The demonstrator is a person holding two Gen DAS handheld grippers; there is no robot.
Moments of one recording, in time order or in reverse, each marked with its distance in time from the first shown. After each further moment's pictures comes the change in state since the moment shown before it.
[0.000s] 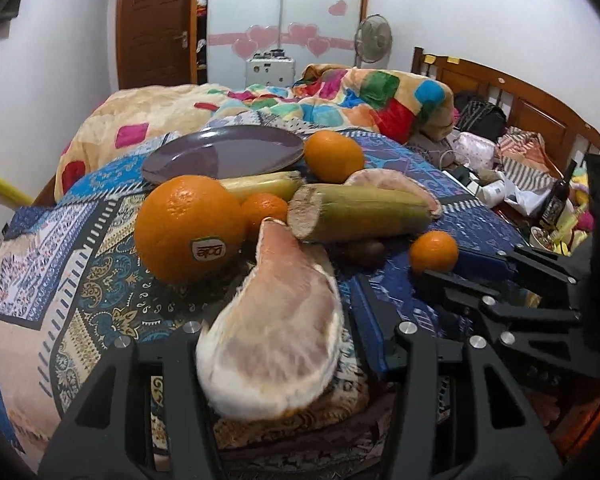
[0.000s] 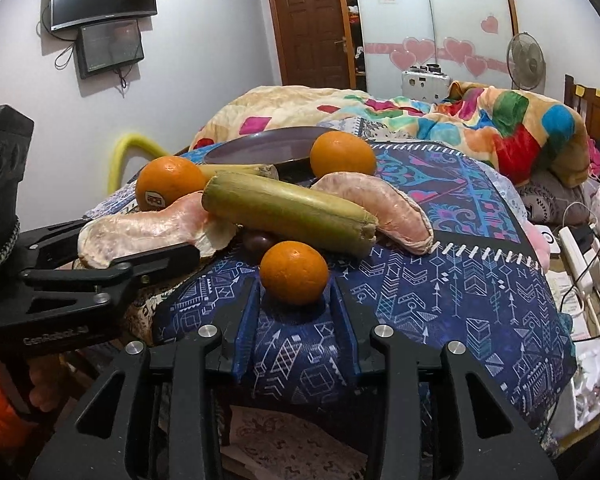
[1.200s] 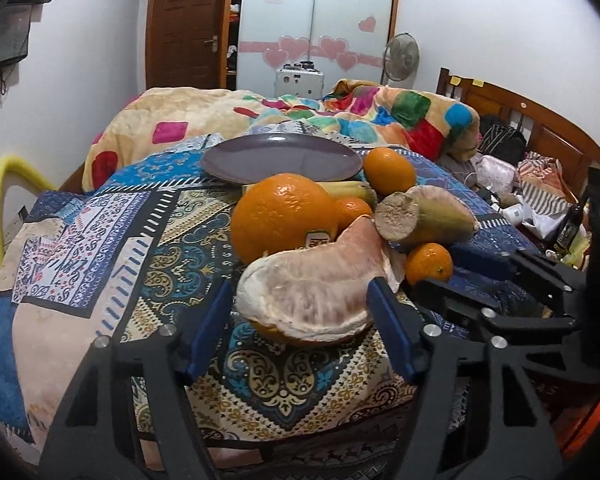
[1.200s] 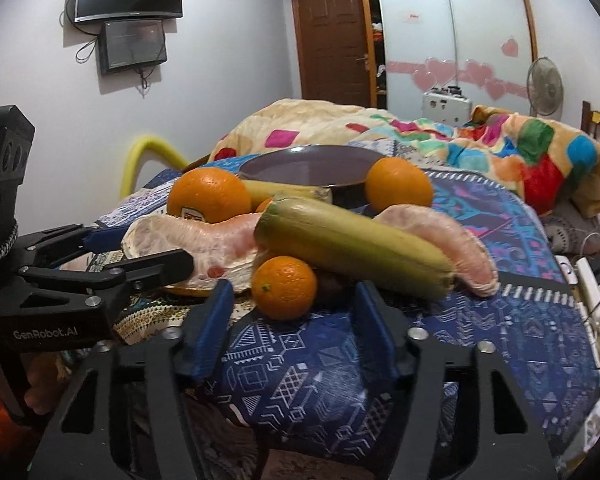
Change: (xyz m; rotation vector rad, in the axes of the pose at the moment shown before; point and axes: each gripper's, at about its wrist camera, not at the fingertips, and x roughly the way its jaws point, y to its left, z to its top) left arm -0.020 0.047 -0.012 -0.055 -0.052 0.043; right arm 0.020 0.037 0.008 -0.065 -0.056 0.043
